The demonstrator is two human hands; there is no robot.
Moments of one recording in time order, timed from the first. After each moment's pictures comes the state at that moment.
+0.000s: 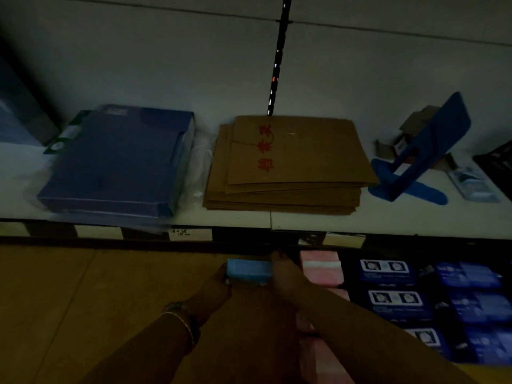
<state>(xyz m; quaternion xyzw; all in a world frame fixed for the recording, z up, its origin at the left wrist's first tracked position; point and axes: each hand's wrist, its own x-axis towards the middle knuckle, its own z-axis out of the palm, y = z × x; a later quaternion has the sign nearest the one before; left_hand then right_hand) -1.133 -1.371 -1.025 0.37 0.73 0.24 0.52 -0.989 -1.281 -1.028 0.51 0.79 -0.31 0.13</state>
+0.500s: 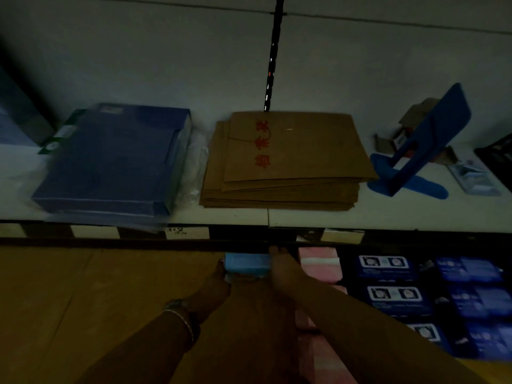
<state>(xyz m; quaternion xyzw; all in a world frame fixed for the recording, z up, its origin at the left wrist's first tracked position) -1.128 -1.368 -1.029 0.39 0.74 0.21 0.50 -0.992 -1.276 -1.021 0.51 0.79 -0.33 0.12</state>
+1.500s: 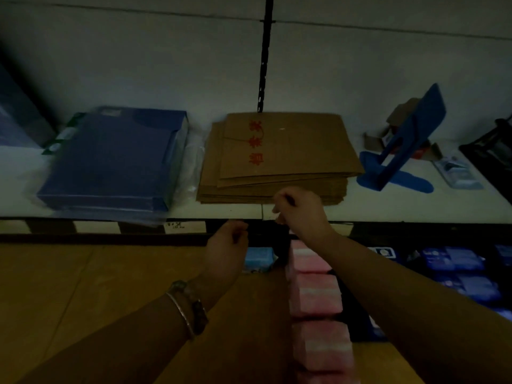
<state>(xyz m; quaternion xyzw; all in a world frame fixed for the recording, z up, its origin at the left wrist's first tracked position) -1.091 -1.355 -0.944 0.36 0.76 0.41 0.36 -0.972 -1.257 -0.907 0.49 0.75 -0.37 -0.25</state>
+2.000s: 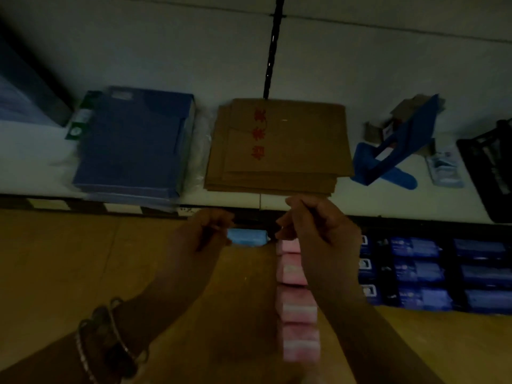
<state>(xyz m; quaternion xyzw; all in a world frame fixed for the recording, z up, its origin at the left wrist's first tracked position) -1.100 -1.396 -0.739 0.35 0.76 0.40 0.39 -0.958 -1.334 -0.737 0.49 0.61 -0.49 -0.38</state>
